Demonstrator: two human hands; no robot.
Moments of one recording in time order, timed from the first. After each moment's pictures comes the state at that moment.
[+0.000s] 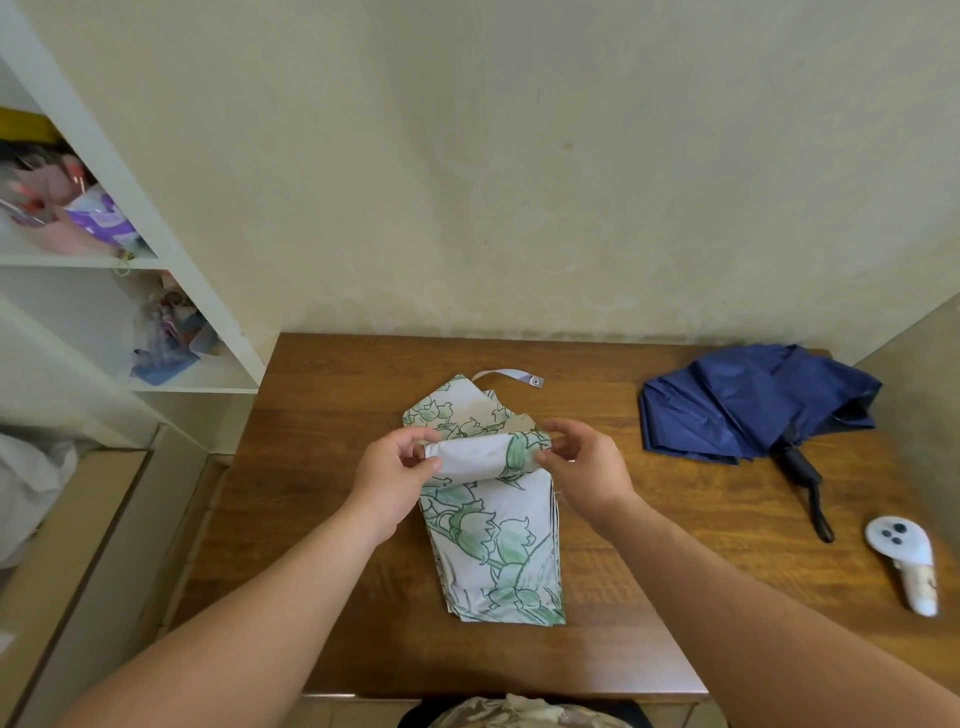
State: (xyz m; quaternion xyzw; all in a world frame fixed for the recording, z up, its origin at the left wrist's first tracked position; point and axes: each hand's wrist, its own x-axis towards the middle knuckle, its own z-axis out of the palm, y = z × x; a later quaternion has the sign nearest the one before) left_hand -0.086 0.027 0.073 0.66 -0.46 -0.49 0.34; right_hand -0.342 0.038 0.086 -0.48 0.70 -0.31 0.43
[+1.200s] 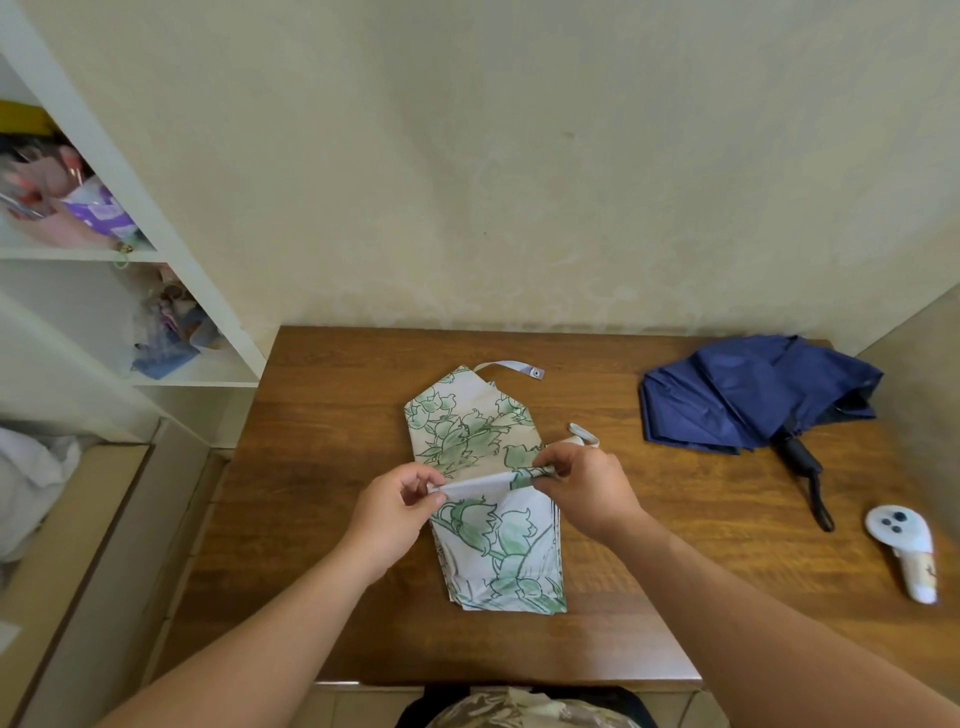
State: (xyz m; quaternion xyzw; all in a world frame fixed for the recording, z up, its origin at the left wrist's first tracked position) left_hand -0.075 0.072 0.053 0.66 -0.53 -0.47 0.25; right_hand -0.346 0.060 0.082 -0.63 0.69 -0.17 0.33
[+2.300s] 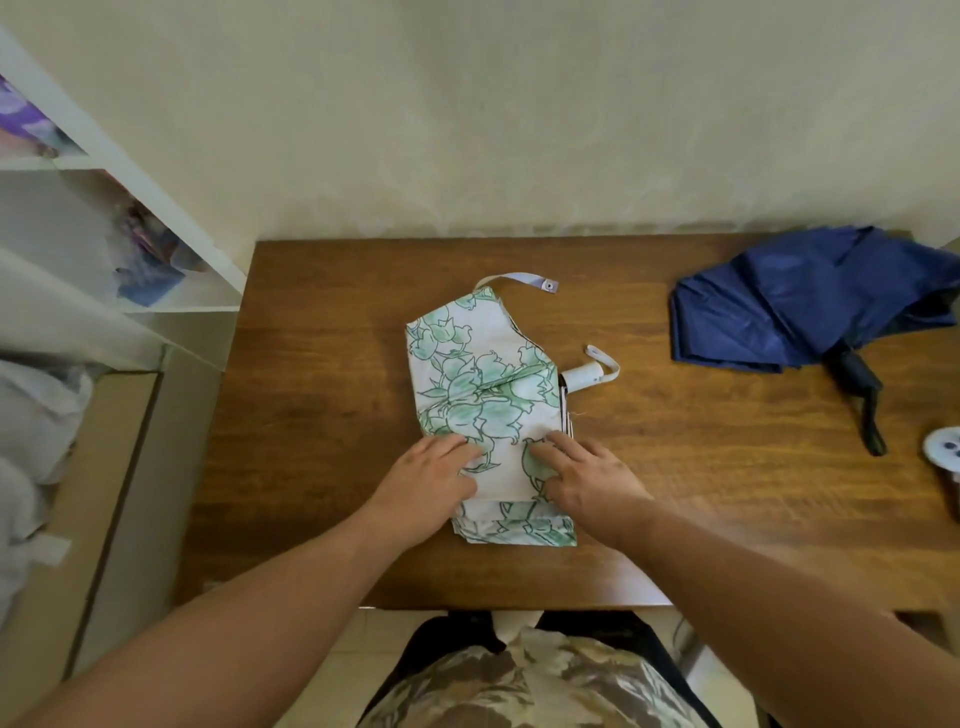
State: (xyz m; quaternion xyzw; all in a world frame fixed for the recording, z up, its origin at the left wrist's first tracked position) left_hand -0.096 0.080 -0.017 0.39 -0.91 -0.09 -0.12; right_hand -0.366 0.101 -0.017 -0.88 0.43 0.18 0.09
